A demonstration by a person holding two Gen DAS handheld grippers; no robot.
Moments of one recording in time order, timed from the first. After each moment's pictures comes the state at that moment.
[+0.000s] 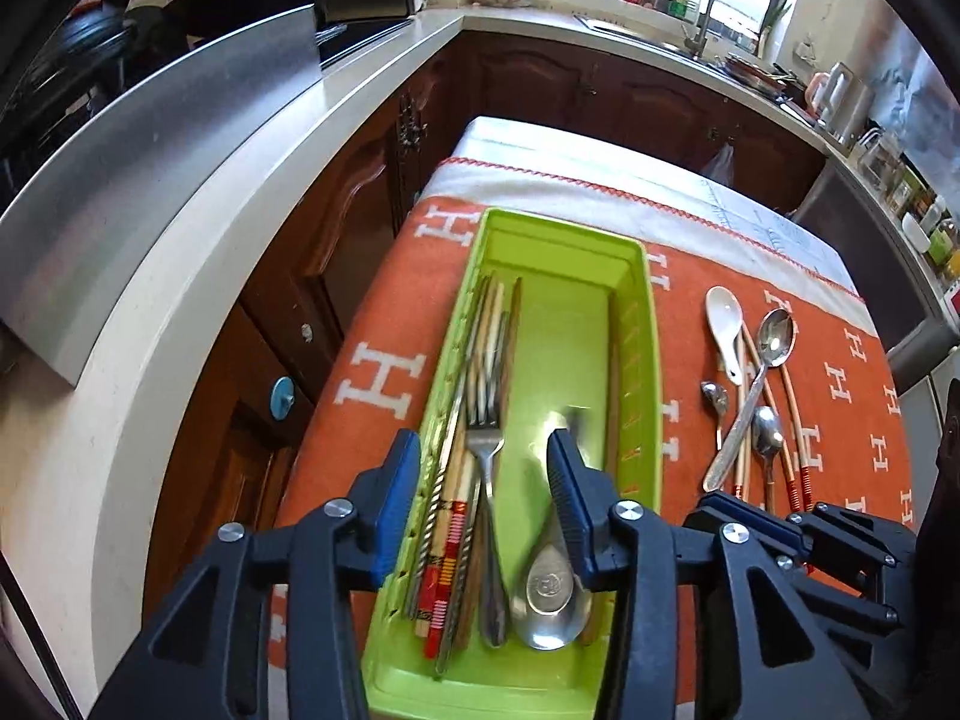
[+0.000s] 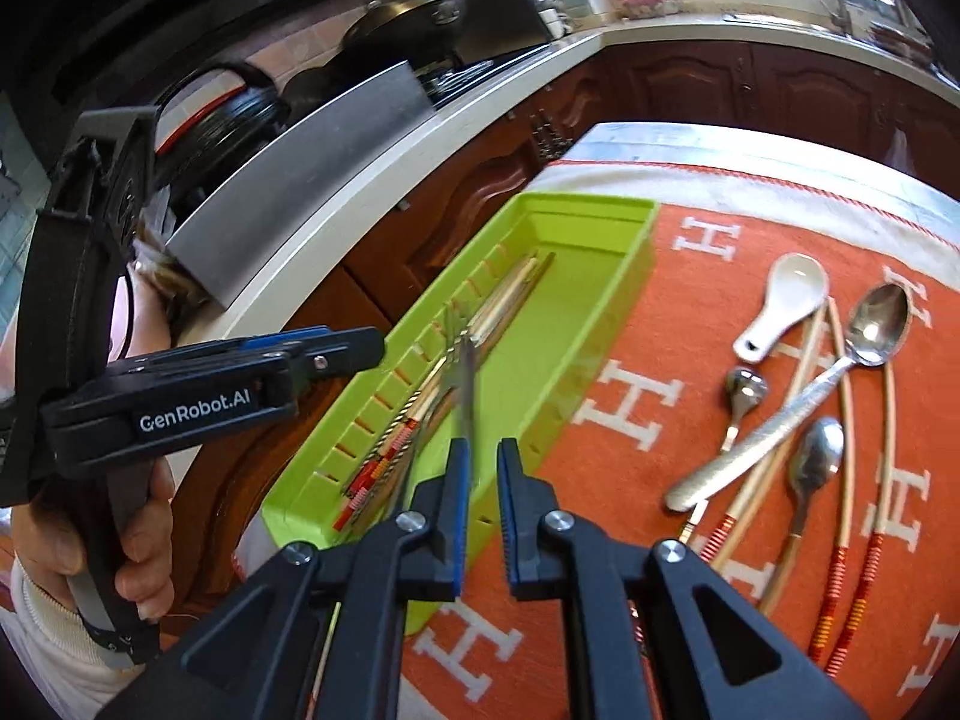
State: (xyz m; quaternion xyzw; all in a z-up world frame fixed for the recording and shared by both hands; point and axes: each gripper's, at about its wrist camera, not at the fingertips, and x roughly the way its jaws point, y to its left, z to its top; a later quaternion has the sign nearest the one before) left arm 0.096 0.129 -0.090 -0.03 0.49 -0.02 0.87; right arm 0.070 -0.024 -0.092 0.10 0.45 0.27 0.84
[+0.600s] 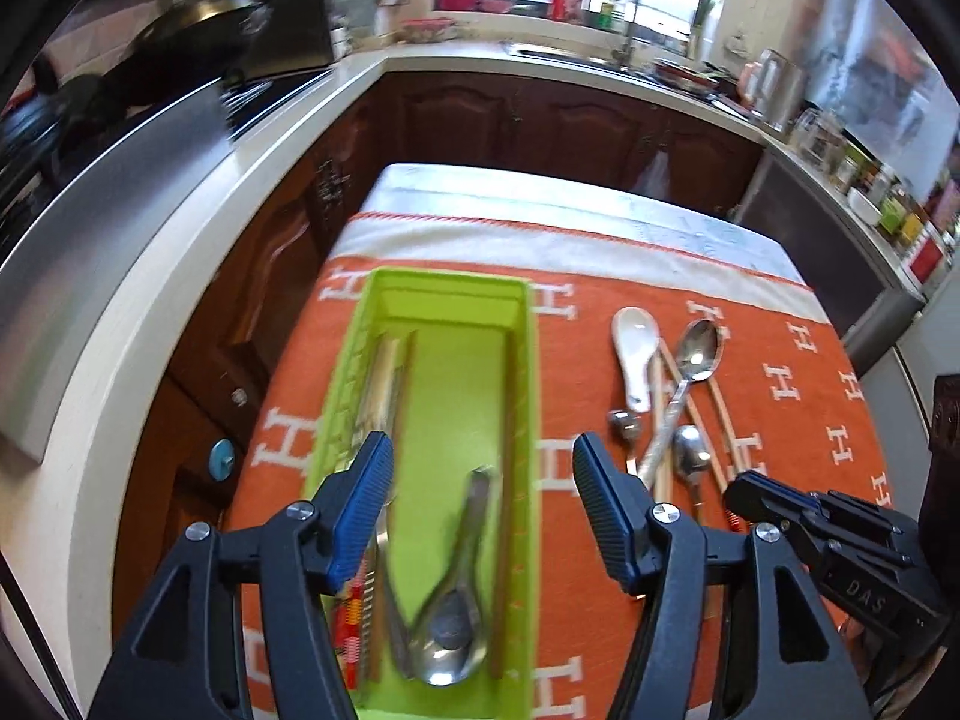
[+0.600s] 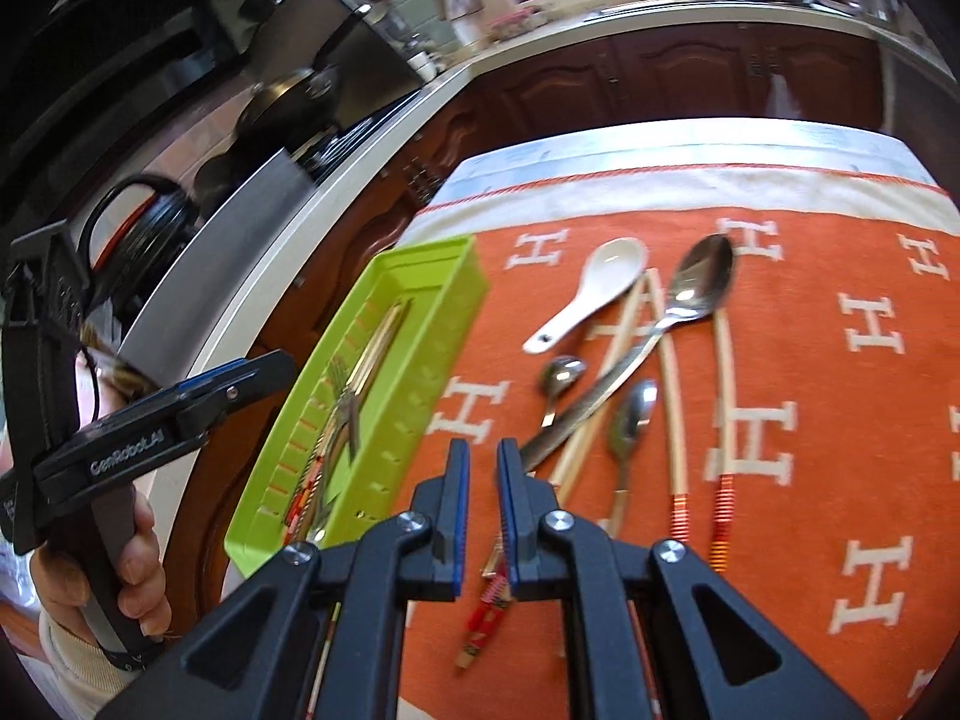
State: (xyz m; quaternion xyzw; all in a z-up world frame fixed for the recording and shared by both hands) left arm 0.099 0.070 -0.066 0.00 0.45 -0.09 0.89; right arm 0.063 -0.113 -0.085 0.18 0.45 0.16 0.86
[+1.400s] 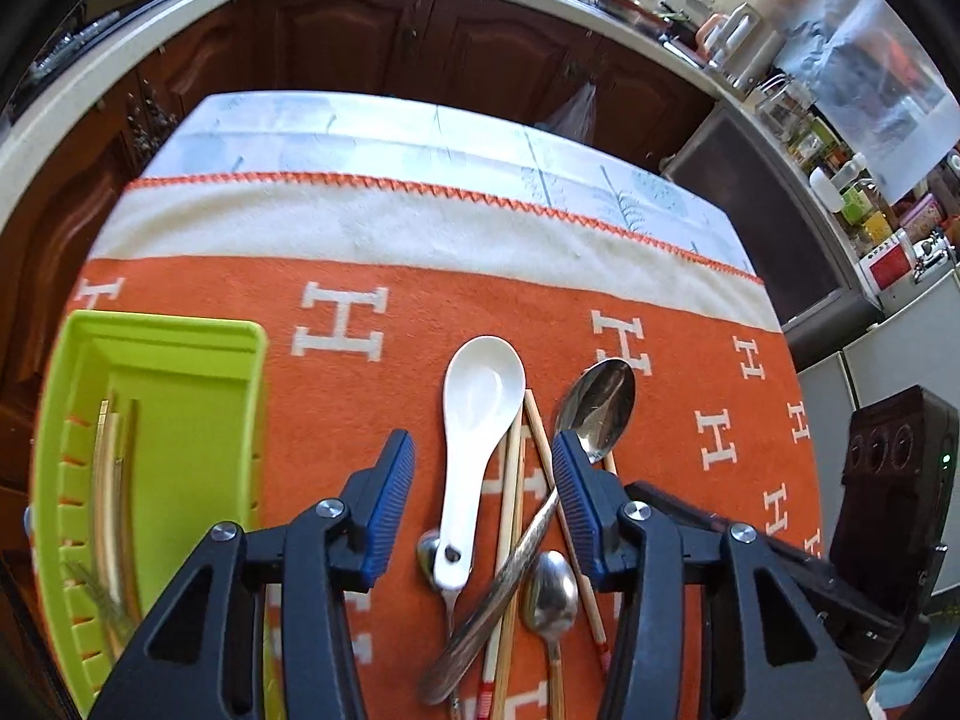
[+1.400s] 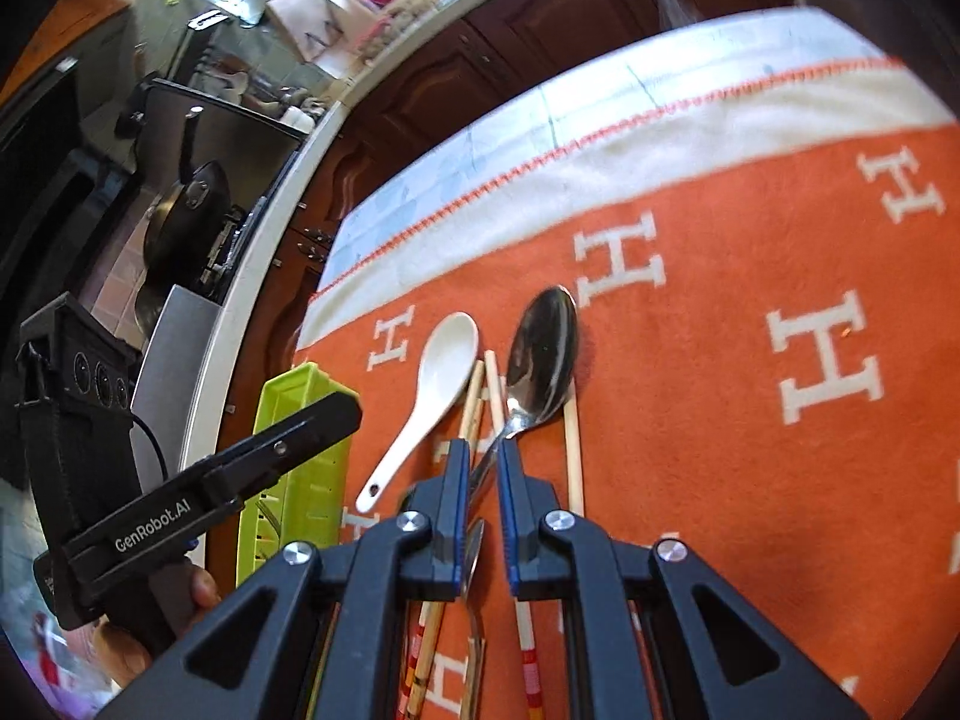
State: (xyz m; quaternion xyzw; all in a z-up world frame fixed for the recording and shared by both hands) left arm 0.225 -0.038 -0.128 -0.07 0.55 -0.18 0.82; right arm 0.150 -0.202 -0.135 0.32 0.49 0.11 0.80
